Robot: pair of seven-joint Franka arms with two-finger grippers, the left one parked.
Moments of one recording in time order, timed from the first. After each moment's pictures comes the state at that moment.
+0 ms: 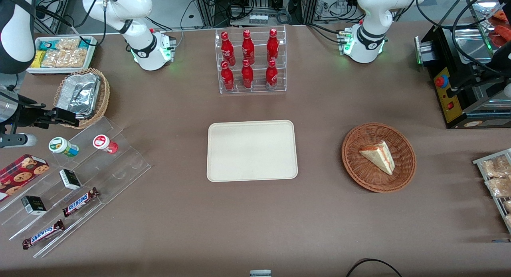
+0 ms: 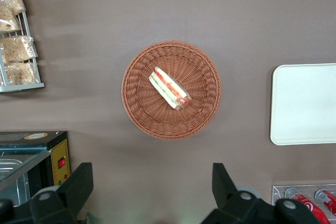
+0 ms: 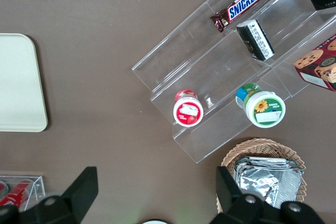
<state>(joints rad) 0.01 0.05 -0.10 -1.65 0.01 1.56 -0.11</state>
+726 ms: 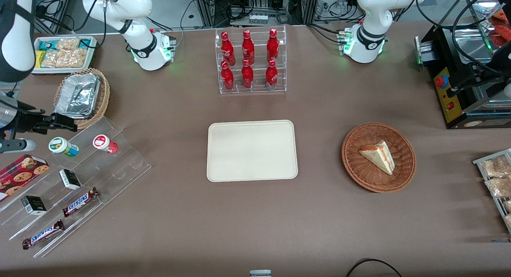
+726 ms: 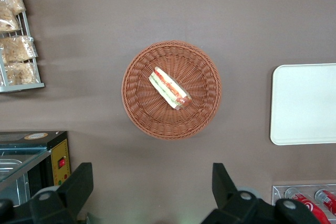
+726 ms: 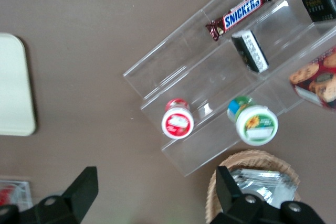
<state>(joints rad) -0.03 0.08 -0.11 -1.69 0.01 1.65 -0.26</state>
